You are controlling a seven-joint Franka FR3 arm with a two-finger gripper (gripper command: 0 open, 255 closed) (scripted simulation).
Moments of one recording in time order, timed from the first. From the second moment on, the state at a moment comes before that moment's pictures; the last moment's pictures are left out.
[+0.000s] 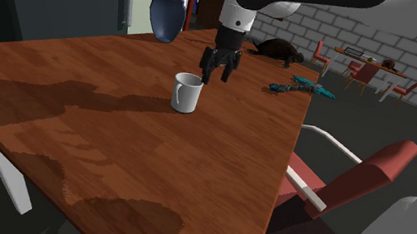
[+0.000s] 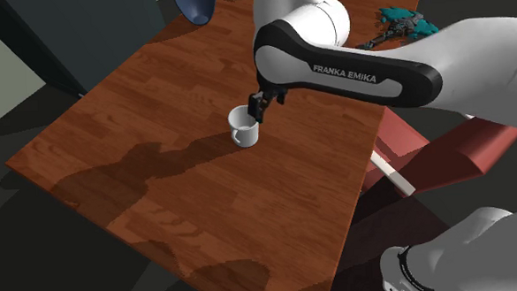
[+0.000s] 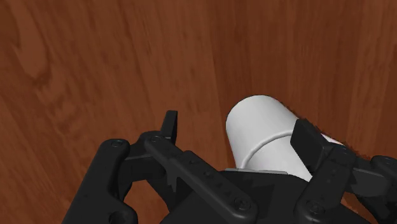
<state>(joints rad) 0.09 0.04 0.11 -1.74 0.06 1.76 -0.02</state>
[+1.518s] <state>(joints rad) 0.11 0.18 0.13 -1.66 0.05 1.85 0.00</state>
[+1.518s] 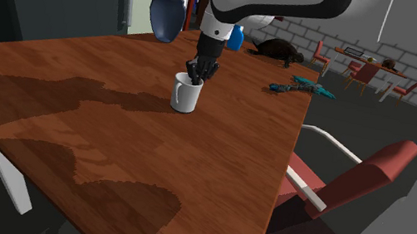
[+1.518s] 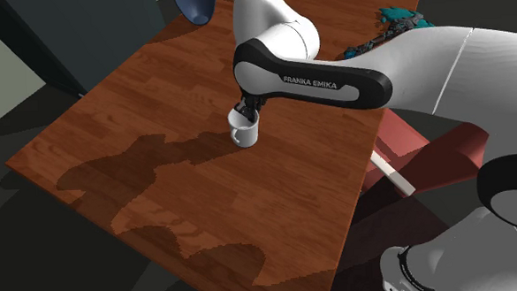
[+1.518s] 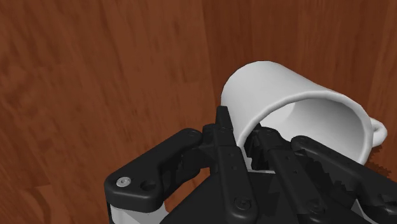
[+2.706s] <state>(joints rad) 0.11 0.19 0.13 -1.49 0.05 1.69 0.01</state>
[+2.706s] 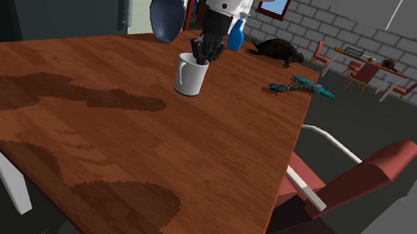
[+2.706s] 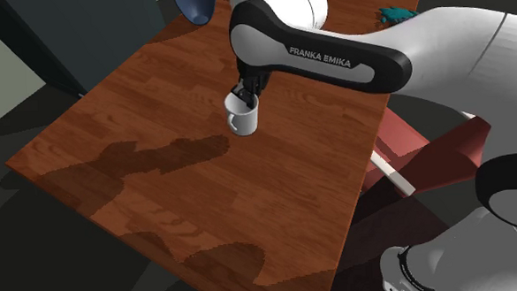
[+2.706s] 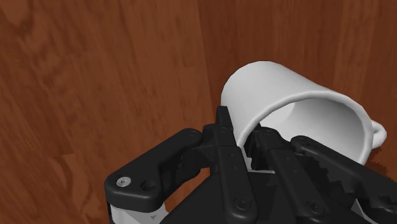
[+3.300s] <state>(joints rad) 0.11 0.21 0.13 -1.33 0.04 1.55 0.02</state>
